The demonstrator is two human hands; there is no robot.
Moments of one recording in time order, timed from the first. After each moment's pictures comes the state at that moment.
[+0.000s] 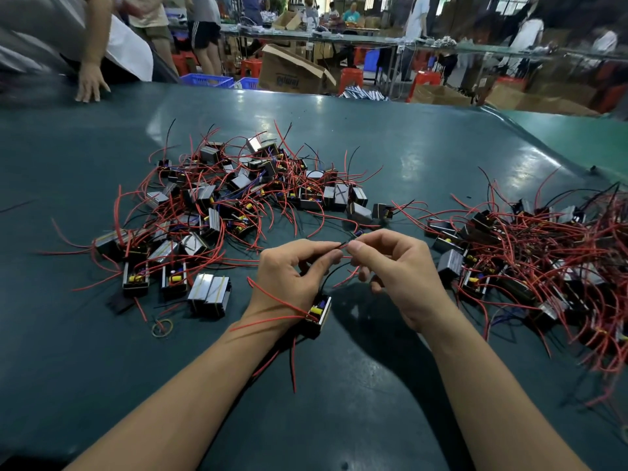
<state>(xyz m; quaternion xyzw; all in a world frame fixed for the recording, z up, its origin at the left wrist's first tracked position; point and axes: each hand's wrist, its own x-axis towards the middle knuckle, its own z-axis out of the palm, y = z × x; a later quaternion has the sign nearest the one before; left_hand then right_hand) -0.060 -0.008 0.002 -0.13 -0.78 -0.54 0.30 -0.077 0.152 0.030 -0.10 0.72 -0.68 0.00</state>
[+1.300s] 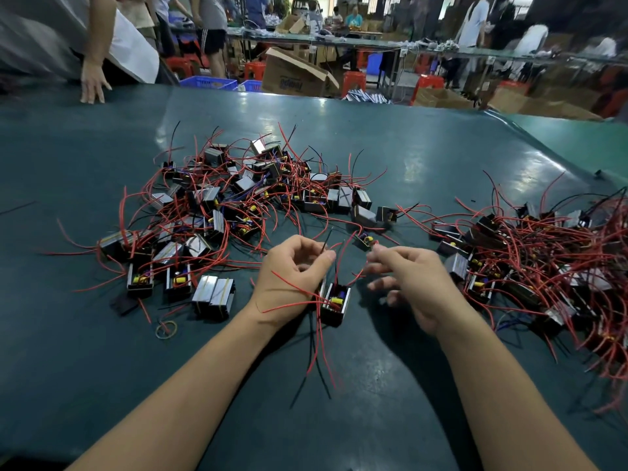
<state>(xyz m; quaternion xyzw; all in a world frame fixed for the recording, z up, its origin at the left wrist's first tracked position) -0.069 -0.013 0.001 0.00 -0.74 -0.66 0.15 -0.084 0.160 0.028 0.06 0.72 -0.69 0.08</state>
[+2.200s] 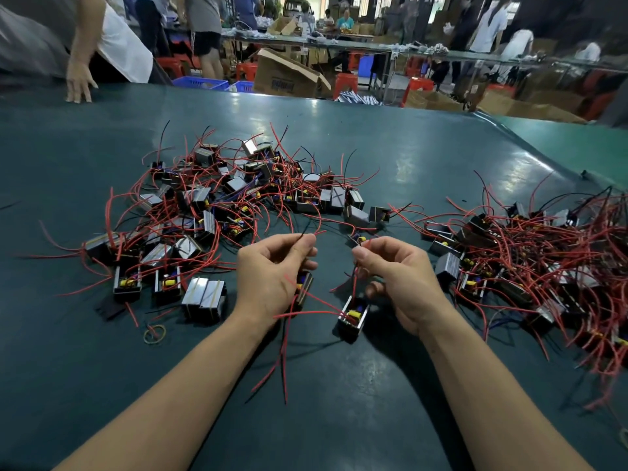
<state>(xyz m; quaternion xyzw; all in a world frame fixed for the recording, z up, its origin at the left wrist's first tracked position) -0.069 -0.014 0.007 0.06 -0.66 -0.72 0.20 -0.086 0.155 0.021 -0.03 0.67 -0.74 0.03</state>
